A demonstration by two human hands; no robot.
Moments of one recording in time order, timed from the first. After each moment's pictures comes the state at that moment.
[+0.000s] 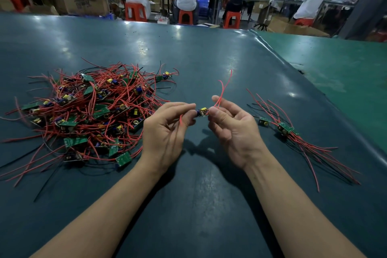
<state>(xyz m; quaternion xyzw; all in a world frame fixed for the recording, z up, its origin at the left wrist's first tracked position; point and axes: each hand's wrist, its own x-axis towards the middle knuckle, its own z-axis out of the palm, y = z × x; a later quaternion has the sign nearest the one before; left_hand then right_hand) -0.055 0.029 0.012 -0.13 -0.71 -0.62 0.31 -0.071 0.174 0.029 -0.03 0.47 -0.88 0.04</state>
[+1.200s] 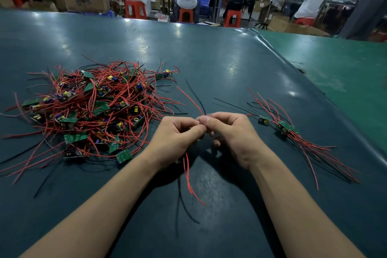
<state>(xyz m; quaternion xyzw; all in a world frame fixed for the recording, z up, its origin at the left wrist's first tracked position) -0.052 0.030 0.009 -0.12 -0.74 -0.67 0.04 -0.067 0.180 0.022 -0.05 0.68 -0.73 0.09</state>
